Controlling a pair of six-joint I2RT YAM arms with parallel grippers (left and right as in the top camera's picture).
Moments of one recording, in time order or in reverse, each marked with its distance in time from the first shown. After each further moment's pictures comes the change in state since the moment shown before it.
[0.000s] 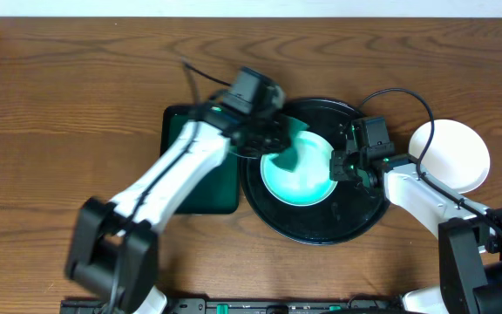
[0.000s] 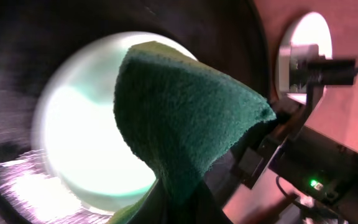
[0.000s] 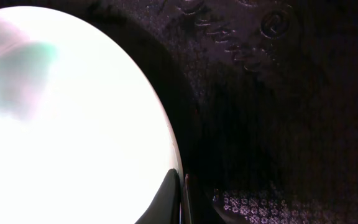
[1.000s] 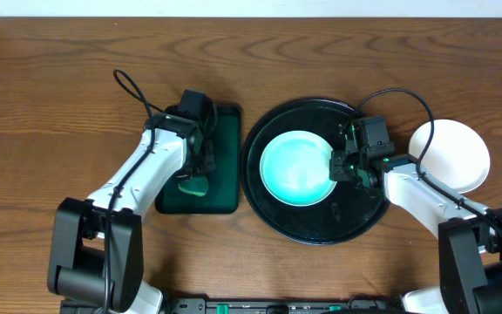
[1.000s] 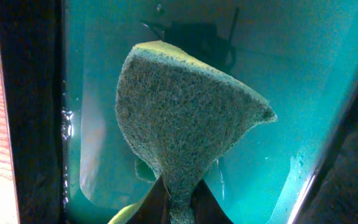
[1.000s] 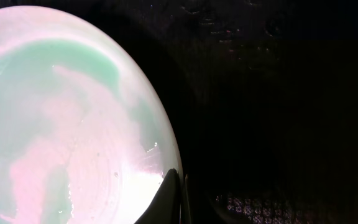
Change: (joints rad) left arm 0.220 -0.026 -0.225 -0.184 -0.521 0.156; right arm 0.000 0.000 0.000 0.000 -0.008 0.000
